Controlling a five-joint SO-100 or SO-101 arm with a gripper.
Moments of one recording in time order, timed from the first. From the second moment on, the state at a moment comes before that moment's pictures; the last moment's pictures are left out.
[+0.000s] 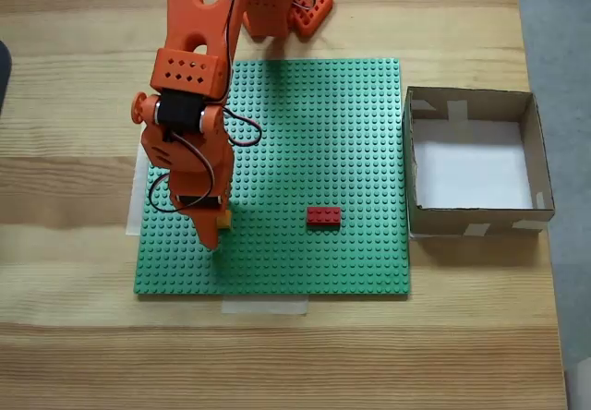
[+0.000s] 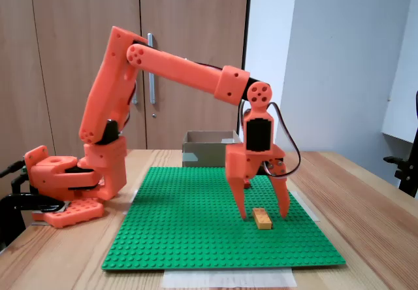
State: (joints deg) arm 10.9 67.9 82.4 70.3 -9.3
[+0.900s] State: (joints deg) arm 10.9 66.4 79.6 72.7 -10.4
